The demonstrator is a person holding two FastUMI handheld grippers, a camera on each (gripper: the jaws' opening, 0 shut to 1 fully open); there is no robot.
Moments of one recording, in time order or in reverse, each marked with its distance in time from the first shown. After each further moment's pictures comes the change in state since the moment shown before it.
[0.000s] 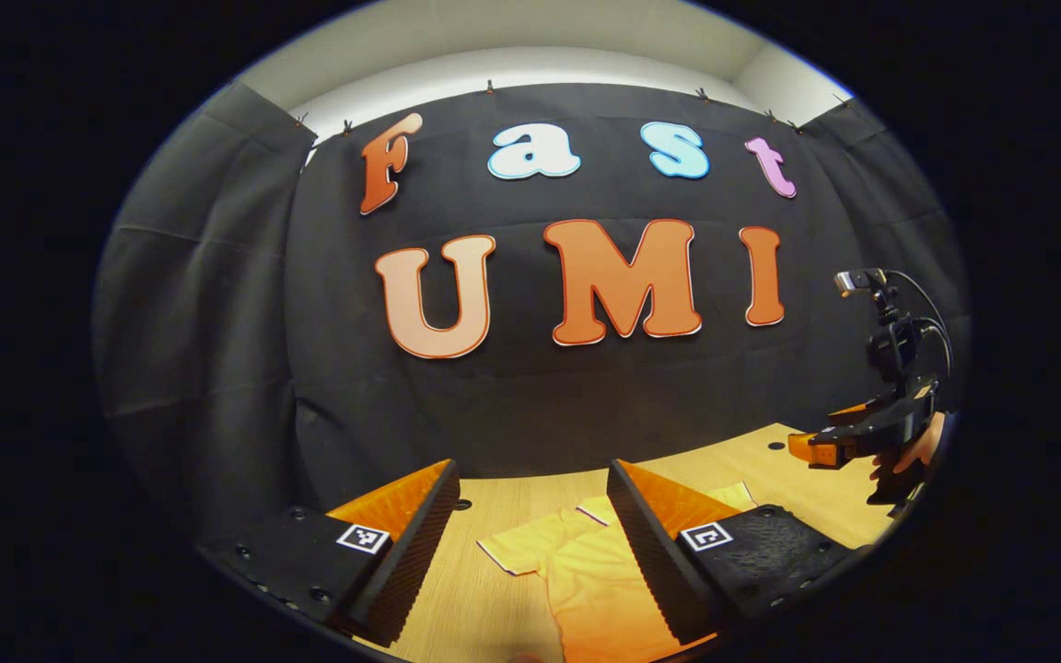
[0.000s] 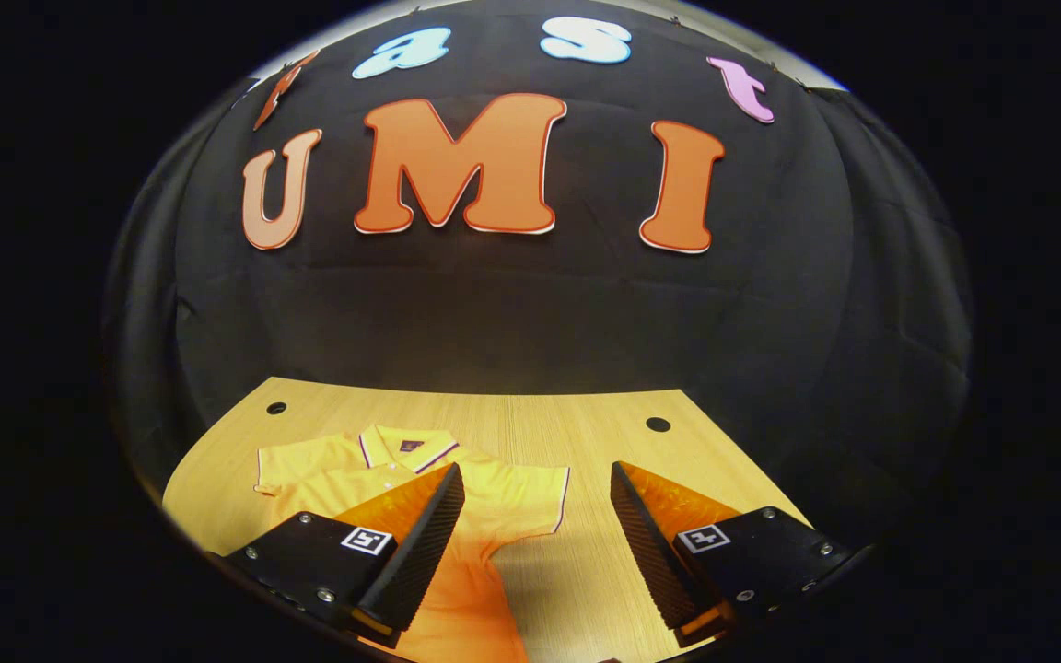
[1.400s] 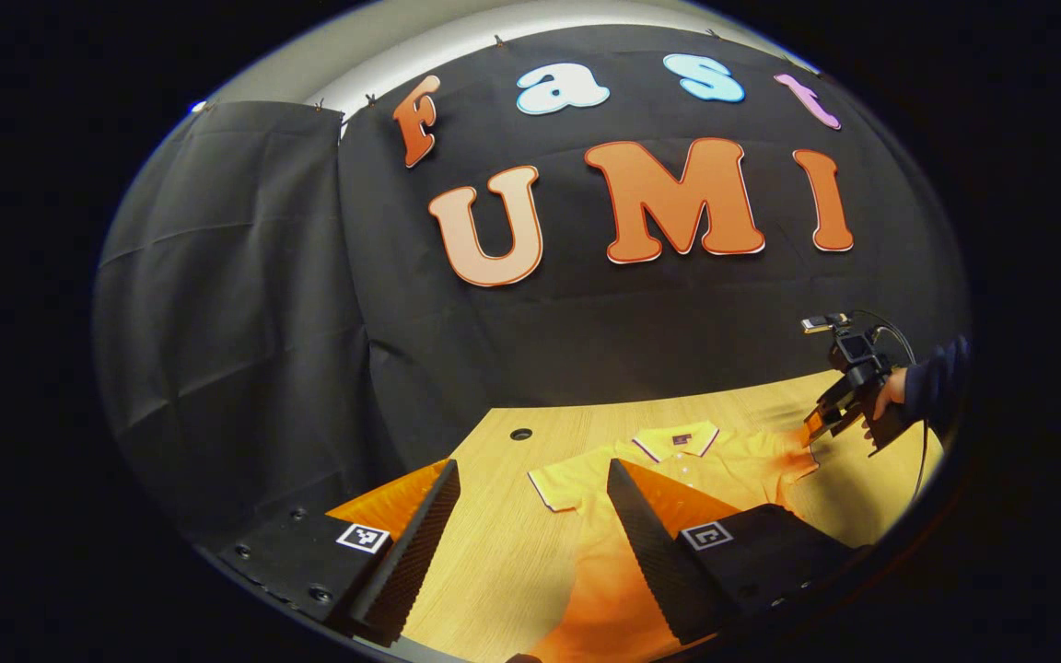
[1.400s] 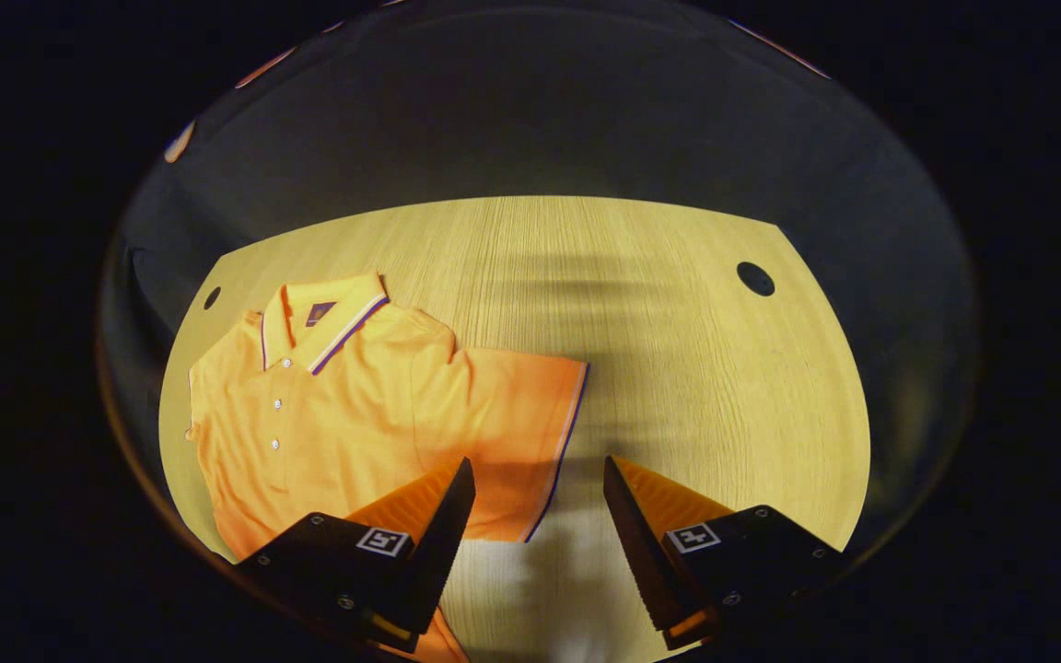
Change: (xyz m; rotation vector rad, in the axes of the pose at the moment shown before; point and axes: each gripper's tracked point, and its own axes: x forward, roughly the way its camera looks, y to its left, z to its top) left arm -0.023 -0.025 -0.062 0.054 0.249 0.259; right arm 0.194 -0.021 -0.140 -0.032 0.720 0.128
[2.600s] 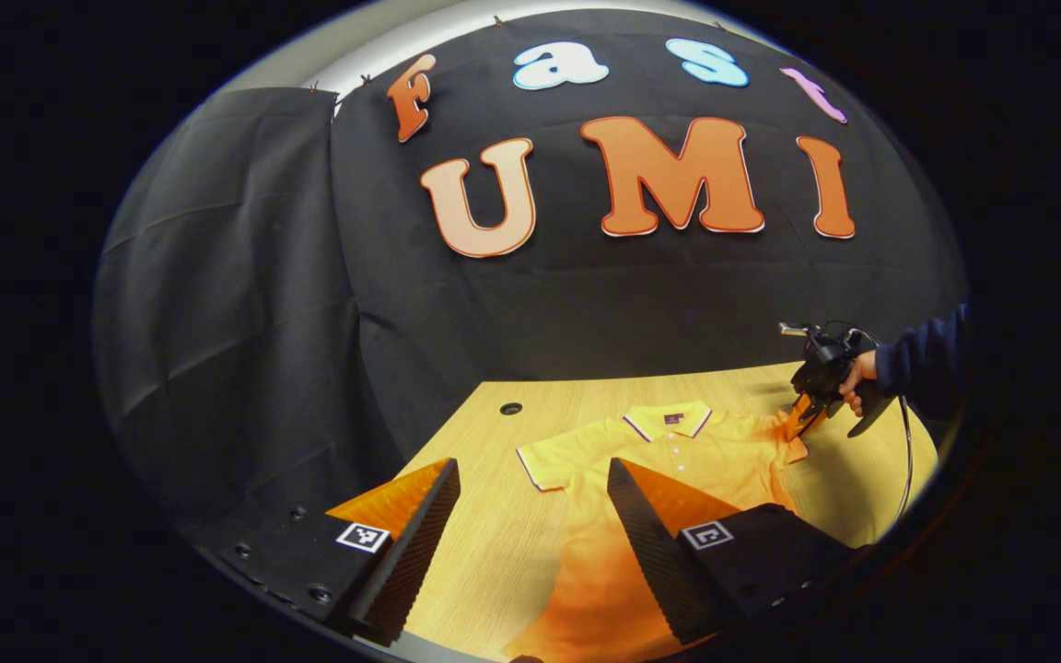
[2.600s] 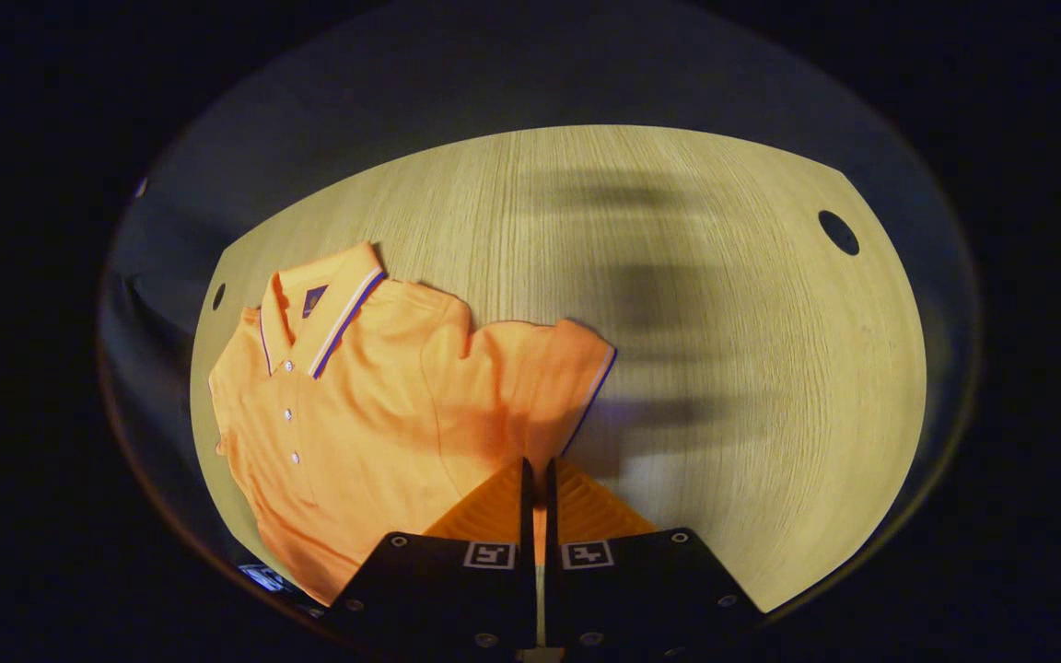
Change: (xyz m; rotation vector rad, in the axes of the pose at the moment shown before) left arm 0.009 -0.013 -0.021 -0.017 0.089 -0.018; right arm 0.031 0.036 0.002 0.006 0.200 0.142
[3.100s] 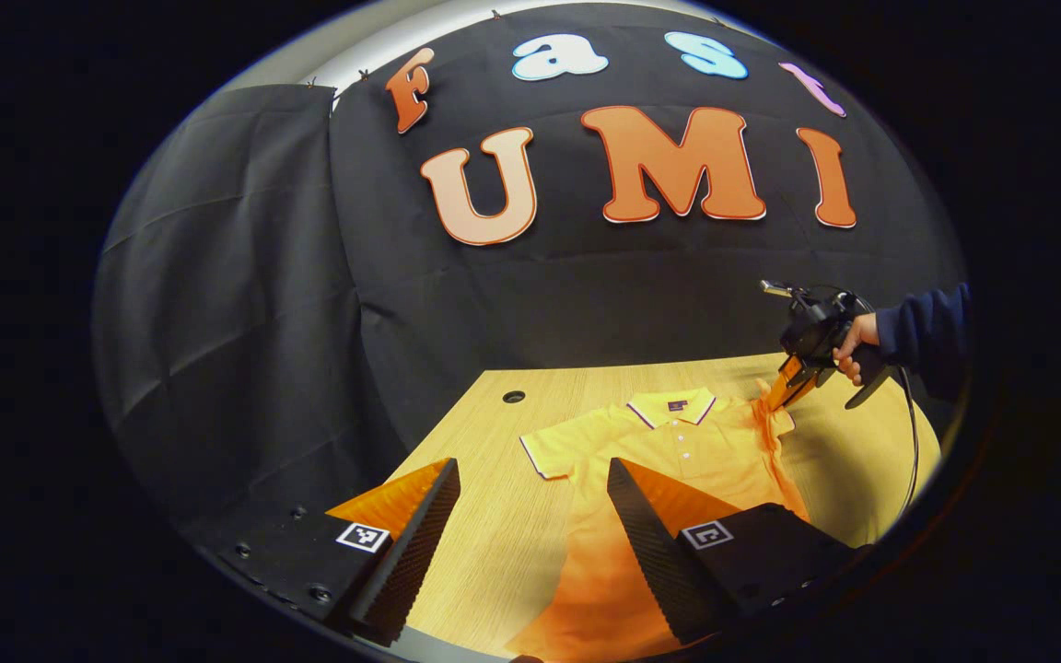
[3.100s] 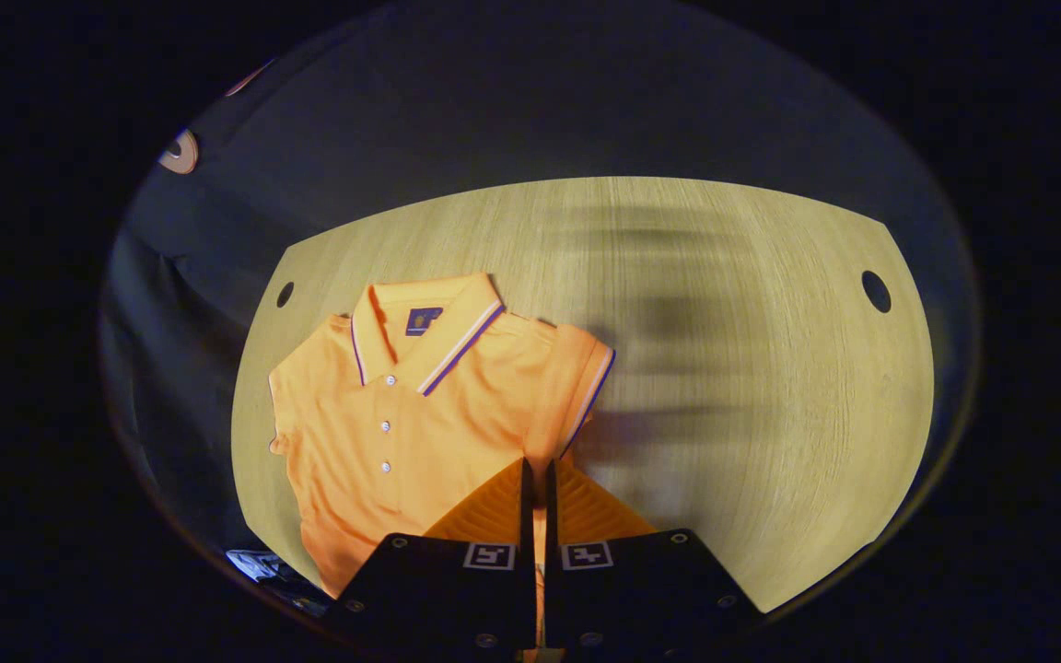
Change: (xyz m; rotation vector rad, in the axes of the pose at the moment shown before) left arm 0.001 0.005 -0.012 0.006 0.030 0.010; right arm -0.036 0.075 0.028 -0.062 -0.076 0.129
